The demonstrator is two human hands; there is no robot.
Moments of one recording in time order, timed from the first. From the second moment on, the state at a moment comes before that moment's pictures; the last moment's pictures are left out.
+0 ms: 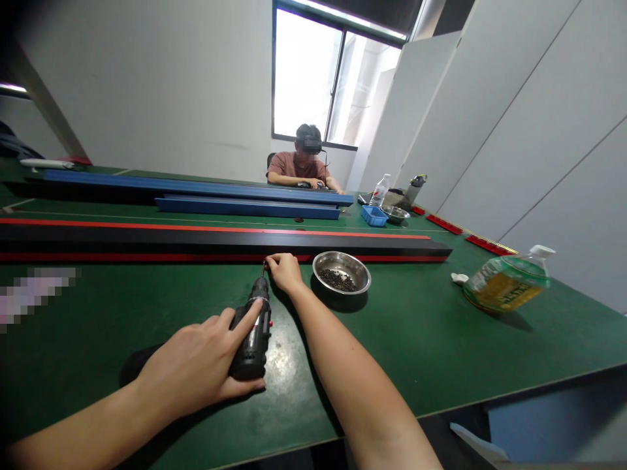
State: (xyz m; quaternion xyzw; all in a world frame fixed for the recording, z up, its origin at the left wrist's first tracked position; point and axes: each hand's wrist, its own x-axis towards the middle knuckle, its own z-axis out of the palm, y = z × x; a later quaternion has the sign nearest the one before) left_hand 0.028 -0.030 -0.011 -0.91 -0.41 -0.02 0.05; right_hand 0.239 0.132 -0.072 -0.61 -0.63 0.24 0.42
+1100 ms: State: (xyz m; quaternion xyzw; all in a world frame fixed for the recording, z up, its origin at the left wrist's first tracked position) left_hand 0.029 -0.030 -0.008 -0.91 -0.41 -0.01 0.05; right_hand 0.246 0.131 -0.069 -0.55 -0.63 0.32 0.44
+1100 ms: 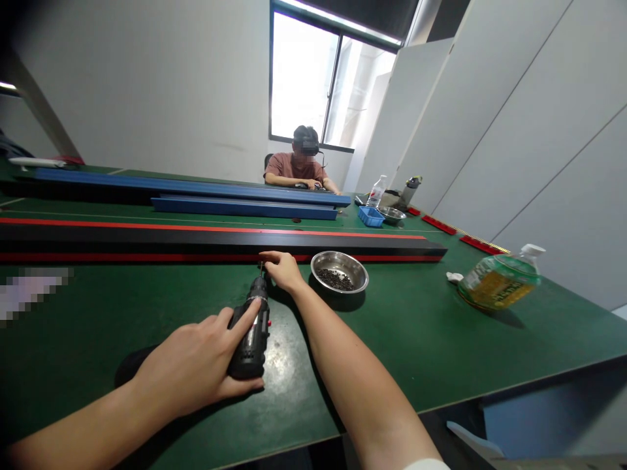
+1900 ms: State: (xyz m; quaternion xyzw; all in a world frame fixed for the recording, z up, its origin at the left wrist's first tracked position) left_hand 0.030 -0.013 -0.012 -0.91 -0.40 -0.02 0.07; right_hand 0.245 0.126 -0.069 -0.58 -0.57 0.31 0.50
